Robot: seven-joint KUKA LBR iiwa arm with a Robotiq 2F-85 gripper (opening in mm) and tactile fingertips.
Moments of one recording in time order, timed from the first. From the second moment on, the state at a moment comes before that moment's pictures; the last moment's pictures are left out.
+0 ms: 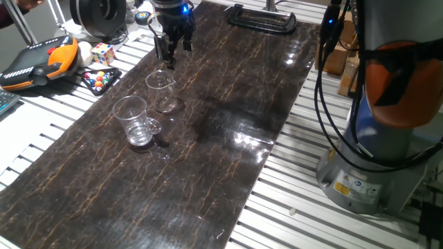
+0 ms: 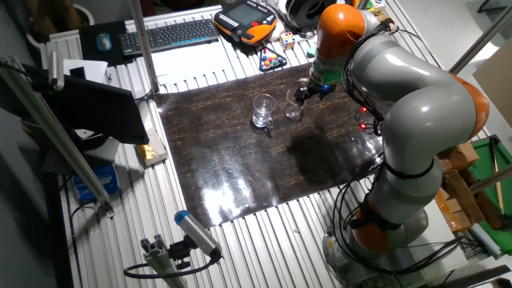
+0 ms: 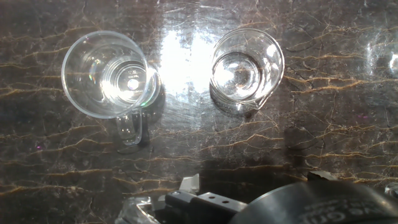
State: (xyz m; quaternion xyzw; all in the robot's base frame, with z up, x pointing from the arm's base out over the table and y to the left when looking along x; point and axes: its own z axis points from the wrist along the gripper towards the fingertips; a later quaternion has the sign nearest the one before) arm 0.515 0.001 0.236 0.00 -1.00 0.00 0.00
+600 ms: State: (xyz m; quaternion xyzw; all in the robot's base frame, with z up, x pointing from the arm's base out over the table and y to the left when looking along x) arm 0.514 0.002 0.237 -0.09 -1.00 -0.01 0.02
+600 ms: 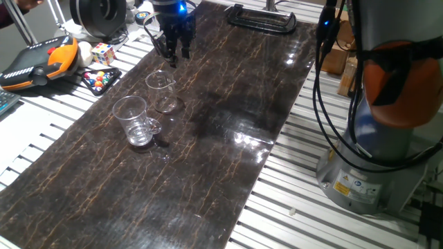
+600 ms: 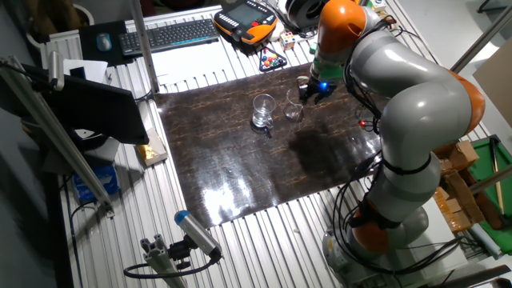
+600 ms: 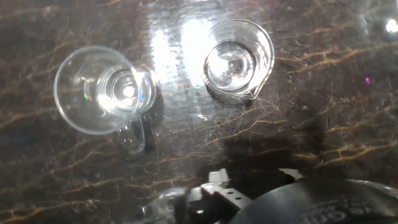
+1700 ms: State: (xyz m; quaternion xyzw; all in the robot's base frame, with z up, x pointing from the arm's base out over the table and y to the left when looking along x) arm 0.515 0.003 0.239 -0.03 -1.00 0.00 0.00
